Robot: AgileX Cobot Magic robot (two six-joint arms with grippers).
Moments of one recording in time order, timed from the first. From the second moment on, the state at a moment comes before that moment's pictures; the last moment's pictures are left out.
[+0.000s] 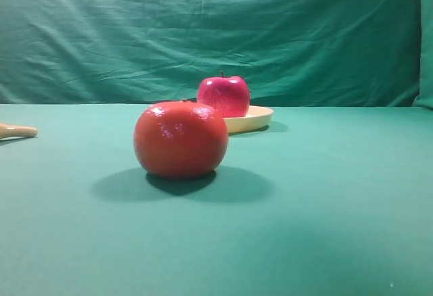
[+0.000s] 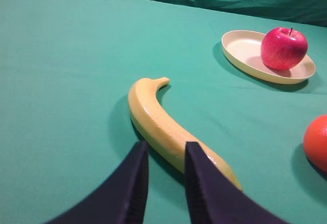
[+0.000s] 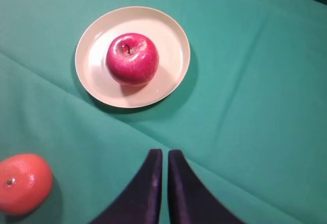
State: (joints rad) left arm -0.07 -0.02 0.02 -0.18 0.35 0.16; right arm 0.26 1.15 -1.04 0.22 0.71 -0.26
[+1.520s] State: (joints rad) left arm -0.07 -0.02 0.02 -0.18 0.35 0.16; right arm 0.24 0.29 -0.38 0.11 0.55 -0.20
